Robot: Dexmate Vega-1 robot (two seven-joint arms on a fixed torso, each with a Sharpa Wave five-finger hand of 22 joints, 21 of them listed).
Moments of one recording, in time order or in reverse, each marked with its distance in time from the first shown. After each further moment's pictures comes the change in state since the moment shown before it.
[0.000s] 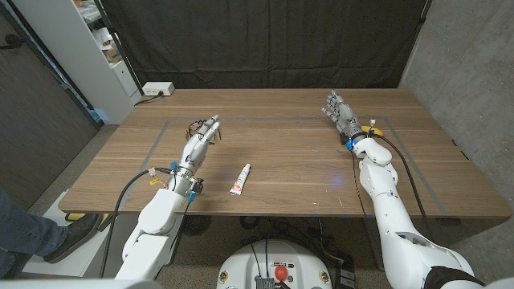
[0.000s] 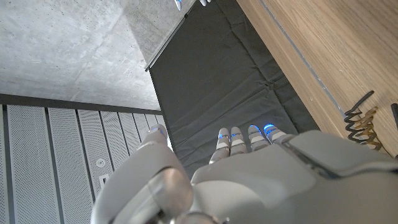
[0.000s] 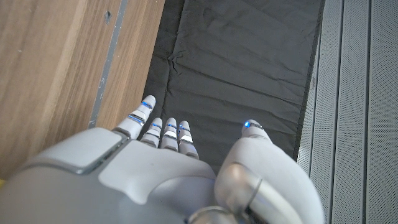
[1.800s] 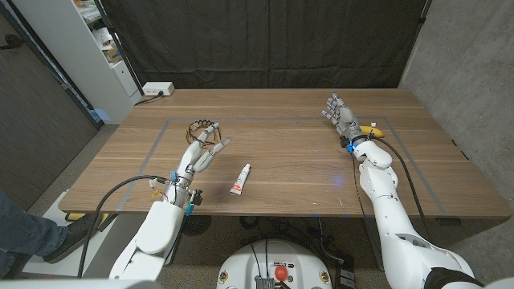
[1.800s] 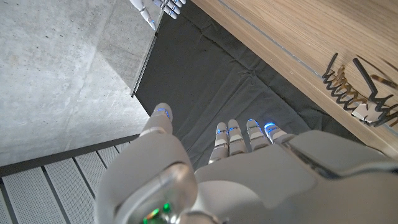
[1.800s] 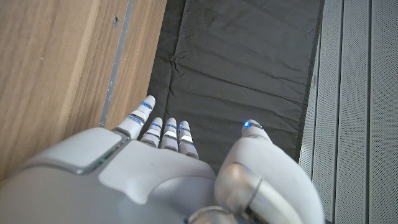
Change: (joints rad) left arm 0.173 -0.027 -0.024 -0.232 0.362 0.107 0.194; left_hand 0.197 0.013 0.066 -0.140 0.000 0.080 0.002 0.015 0.005 0.090 -0.014 0.016 0.005 0.074 0.002 0.008 0.000 0.002 0.027 0.001 0.000; right arm -0.011 0.005 0.013 0.013 0.010 0.014 0.015; right_hand 0.000 0.000 -0.004 -0.004 0.000 0.000 0.000 0.000 0.000 0.000 0.000 0.000 0.000 0.004 0.004 0.000 -0.005 0.003 0.004 -0.015 0.000
